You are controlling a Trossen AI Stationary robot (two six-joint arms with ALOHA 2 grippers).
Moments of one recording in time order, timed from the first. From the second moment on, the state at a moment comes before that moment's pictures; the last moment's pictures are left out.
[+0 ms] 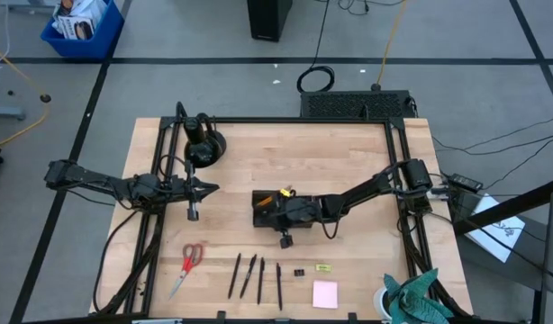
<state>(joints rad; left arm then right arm) -0.18 0.35 0.01 0.42 -0.29 0.18 0.16 1.98 1.01 0.51 0.08 -0.24</state>
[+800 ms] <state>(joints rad) -0.18 0.35 0.01 0.42 -0.29 0.17 0.17 1.96 1.01 0.48 0.13 -0.23</state>
